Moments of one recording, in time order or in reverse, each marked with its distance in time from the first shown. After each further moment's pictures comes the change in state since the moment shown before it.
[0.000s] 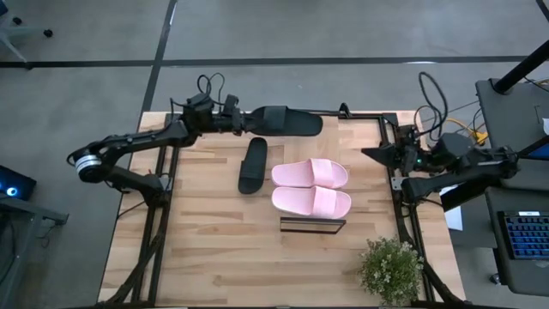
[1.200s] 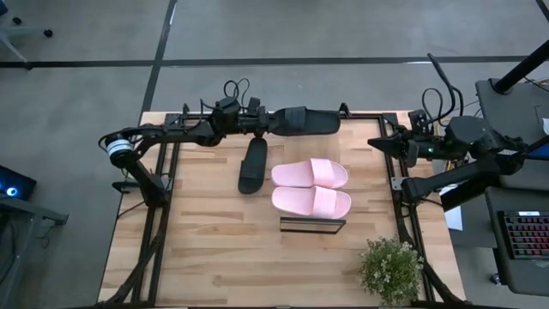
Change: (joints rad) left arm -0.060 0.311 0.131 0.189 -0.109 -0.125; right arm 0.000 0.196 0.443 -0.512 0.042 -0.118
